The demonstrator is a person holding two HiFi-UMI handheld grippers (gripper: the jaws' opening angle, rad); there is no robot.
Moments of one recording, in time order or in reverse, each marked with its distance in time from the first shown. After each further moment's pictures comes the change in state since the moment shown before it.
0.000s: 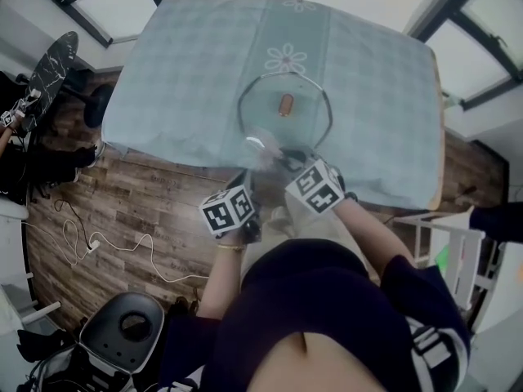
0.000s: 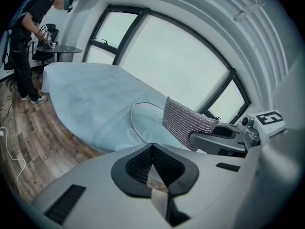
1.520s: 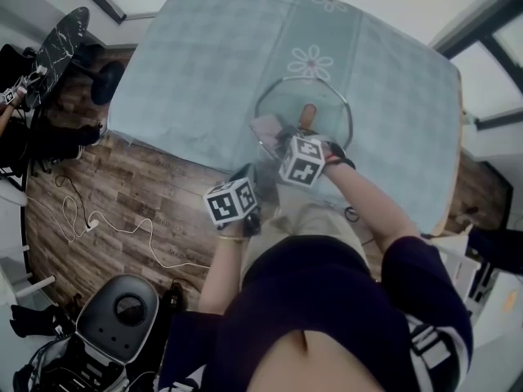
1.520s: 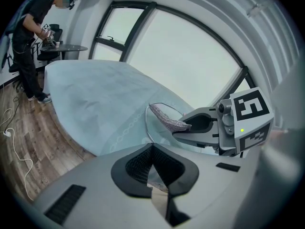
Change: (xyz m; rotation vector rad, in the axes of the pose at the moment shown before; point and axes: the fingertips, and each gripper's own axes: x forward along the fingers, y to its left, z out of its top) left arm 0.037 0.037 0.031 -0.024 0.029 0.071; right arm 0.109 -0.030 -0.005 -0.474 0.301 0.204
